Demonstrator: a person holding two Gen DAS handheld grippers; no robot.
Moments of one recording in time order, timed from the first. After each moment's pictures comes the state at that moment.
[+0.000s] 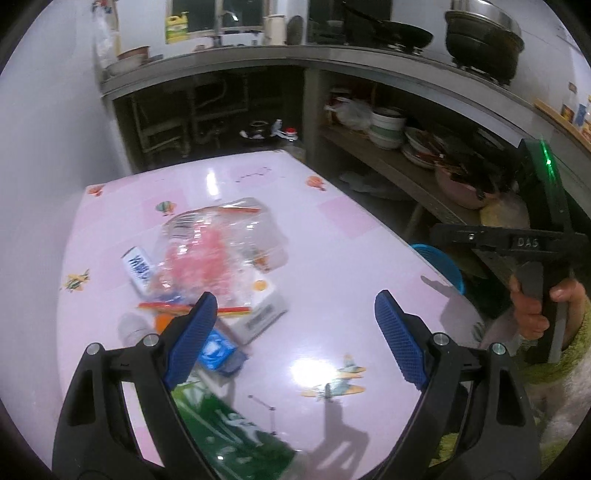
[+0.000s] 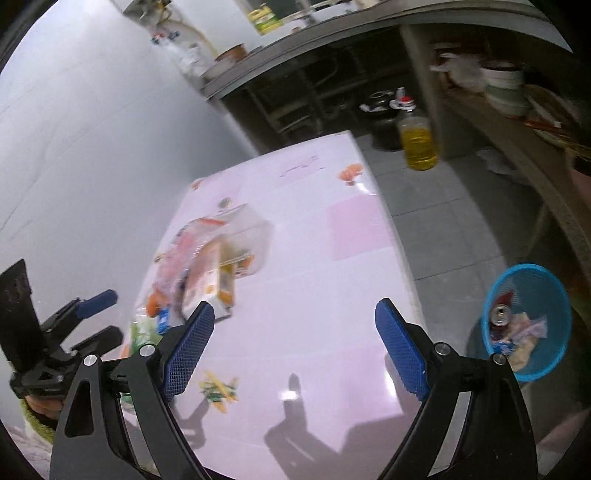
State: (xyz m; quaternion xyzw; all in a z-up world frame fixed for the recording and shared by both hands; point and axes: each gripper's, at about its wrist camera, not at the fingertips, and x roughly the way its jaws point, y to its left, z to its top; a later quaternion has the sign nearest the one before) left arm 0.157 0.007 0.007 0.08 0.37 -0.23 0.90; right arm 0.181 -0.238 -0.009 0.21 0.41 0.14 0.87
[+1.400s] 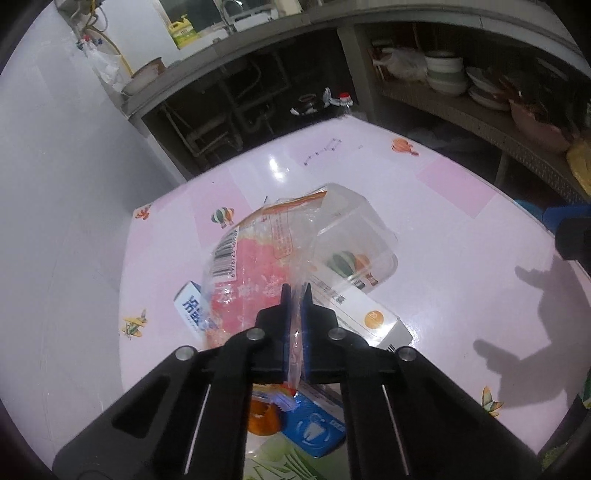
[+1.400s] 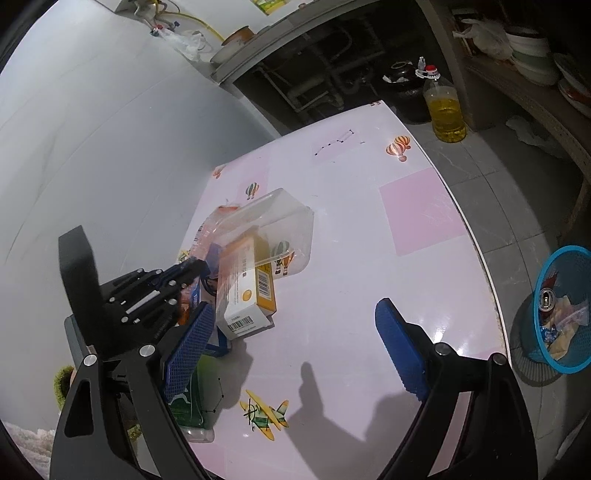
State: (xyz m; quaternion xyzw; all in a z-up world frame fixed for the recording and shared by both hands) left arm 0.250 -0.015 -0.035 0.23 0.38 -0.11 0.89; right arm 0.216 -0.211 -0.021 0.26 0.44 0.17 0.84
